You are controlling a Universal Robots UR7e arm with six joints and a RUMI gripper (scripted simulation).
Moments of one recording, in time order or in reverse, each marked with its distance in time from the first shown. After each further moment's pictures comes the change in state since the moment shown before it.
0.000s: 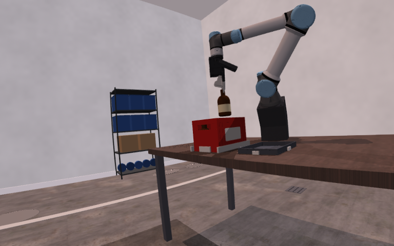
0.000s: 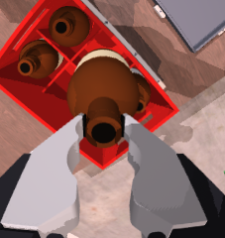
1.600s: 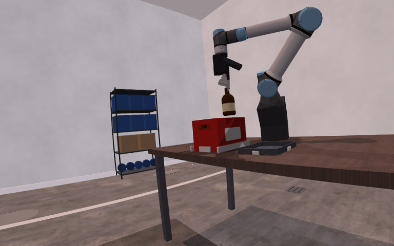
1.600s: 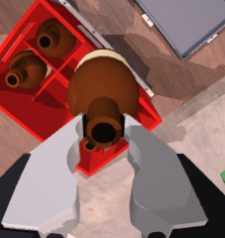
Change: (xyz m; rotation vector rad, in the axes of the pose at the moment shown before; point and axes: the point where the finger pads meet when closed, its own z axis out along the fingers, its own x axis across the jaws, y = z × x) arm 0.026 -0.022 -0.001 -0.003 0.000 -0.006
